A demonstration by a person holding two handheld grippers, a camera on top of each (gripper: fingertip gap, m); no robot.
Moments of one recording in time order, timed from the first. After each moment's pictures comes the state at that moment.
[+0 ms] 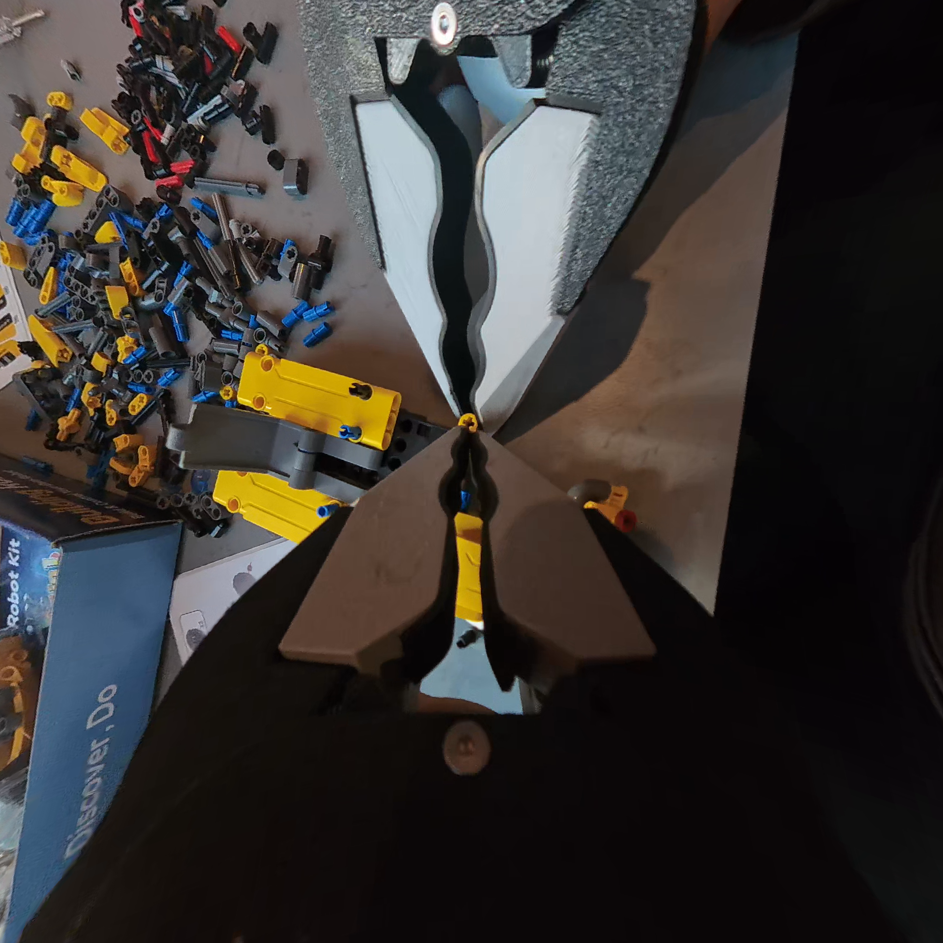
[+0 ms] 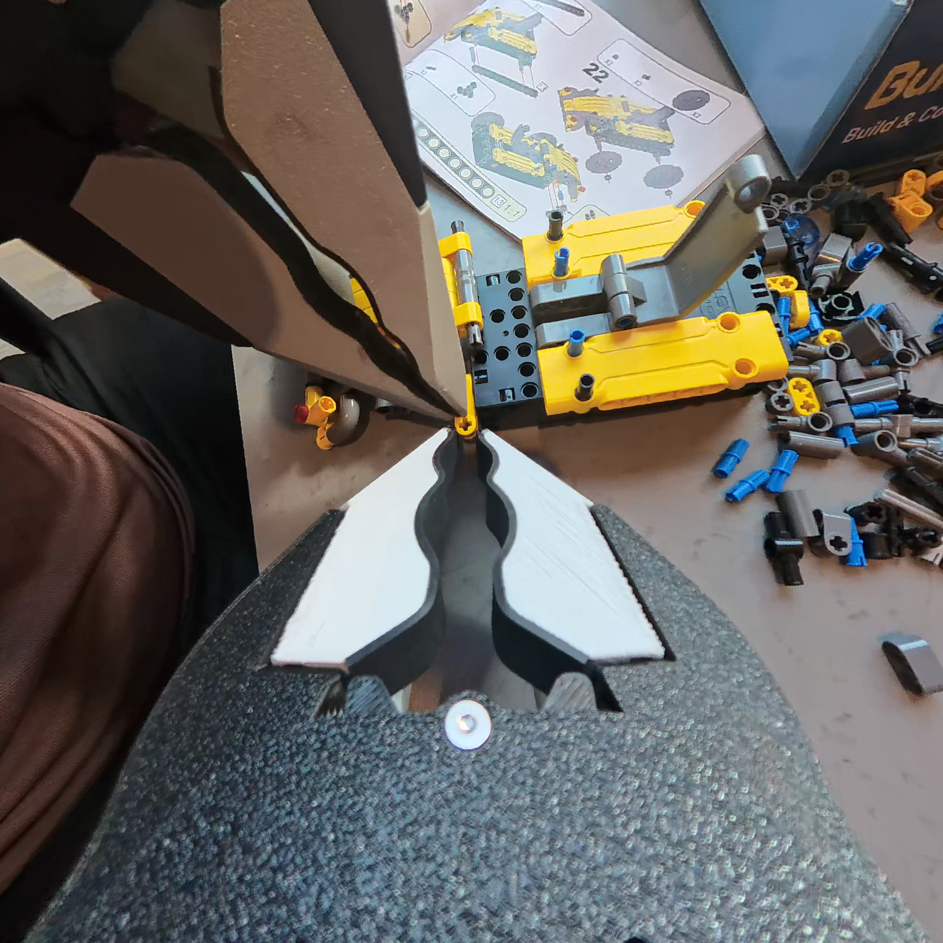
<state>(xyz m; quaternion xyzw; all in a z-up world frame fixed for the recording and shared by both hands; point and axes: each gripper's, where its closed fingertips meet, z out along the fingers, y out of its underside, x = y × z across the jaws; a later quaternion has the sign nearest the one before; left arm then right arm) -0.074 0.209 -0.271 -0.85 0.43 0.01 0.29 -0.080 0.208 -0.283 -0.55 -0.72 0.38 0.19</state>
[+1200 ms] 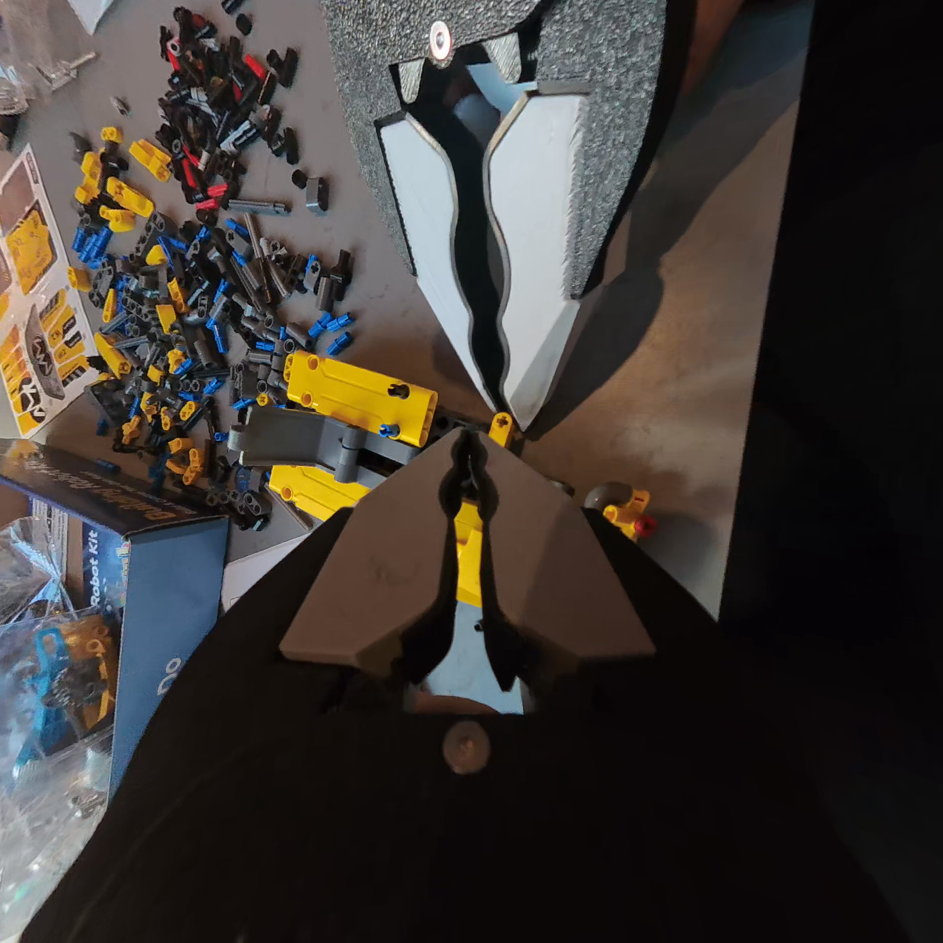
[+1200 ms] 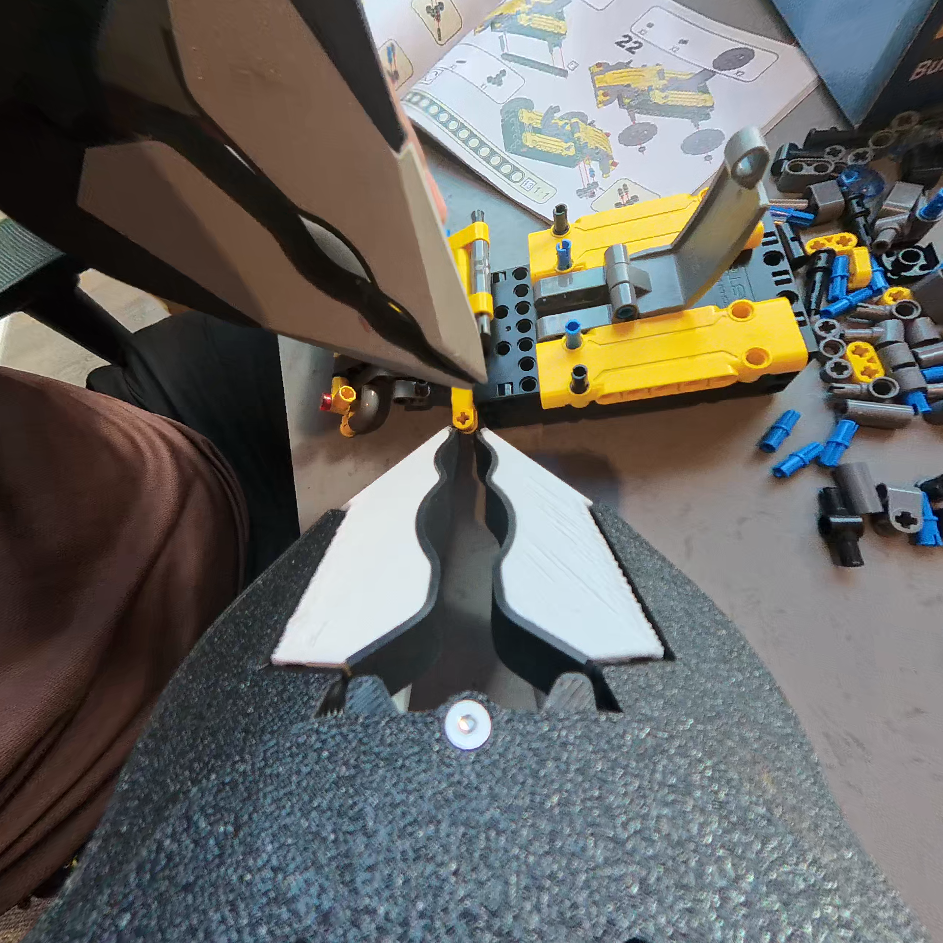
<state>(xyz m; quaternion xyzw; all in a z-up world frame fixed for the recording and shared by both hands) -0.074 0.211 -0.262 -0.85 0.44 0.06 0.29 -0.069 0.199 -0.281 -0.56 -0.70 0.42 0.14</state>
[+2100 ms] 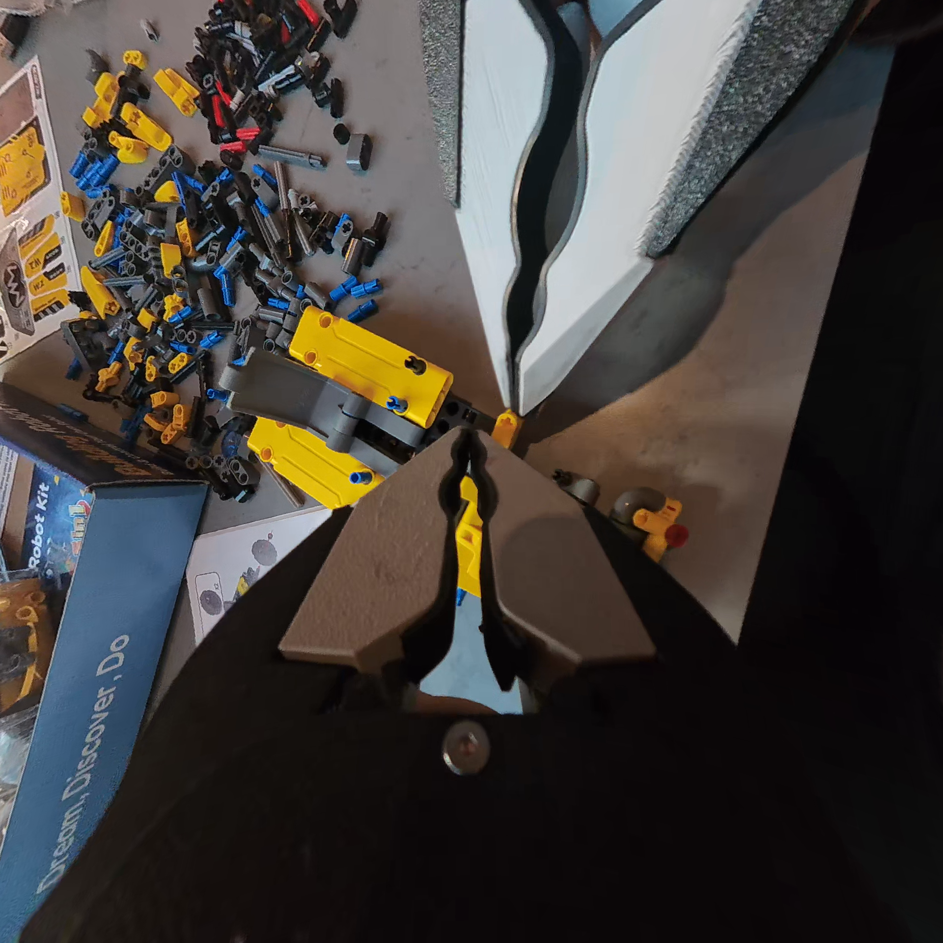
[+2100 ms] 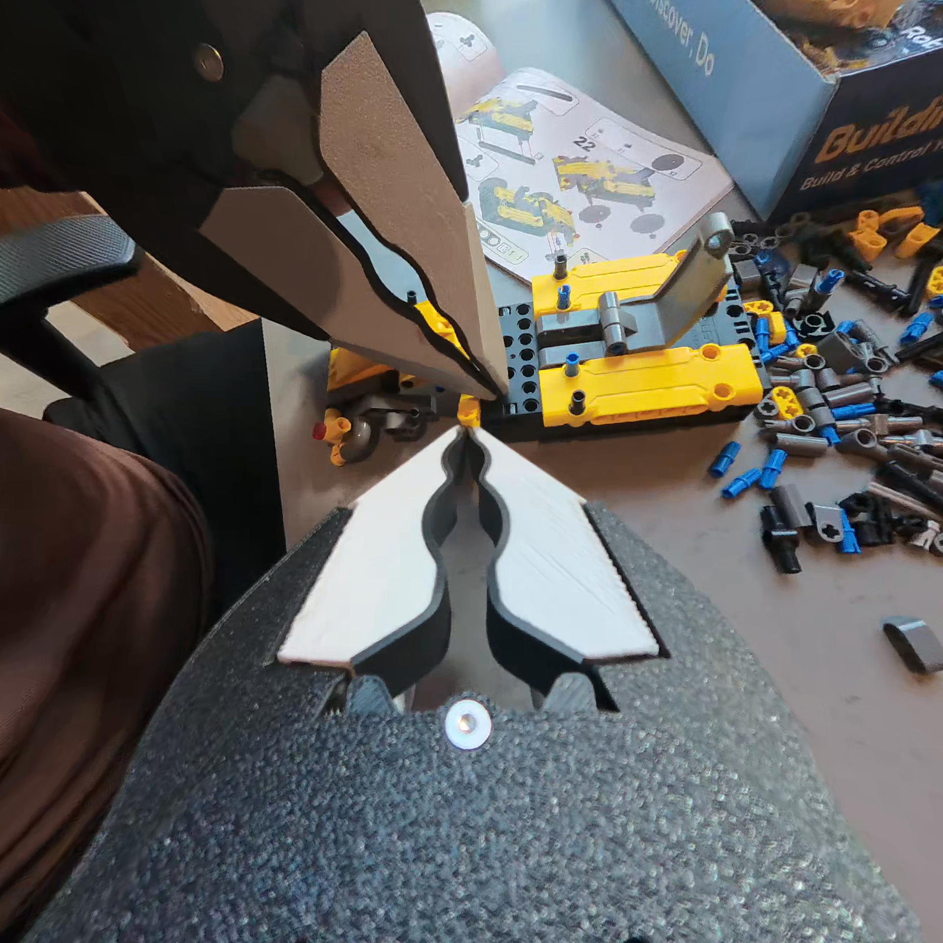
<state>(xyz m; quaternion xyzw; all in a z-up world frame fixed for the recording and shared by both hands) -0.088 0.217 -0.268 -0.87 0.38 0.03 0.31 -0.076 0.206 -0.266 -0.55 -0.69 0.43 0.21</state>
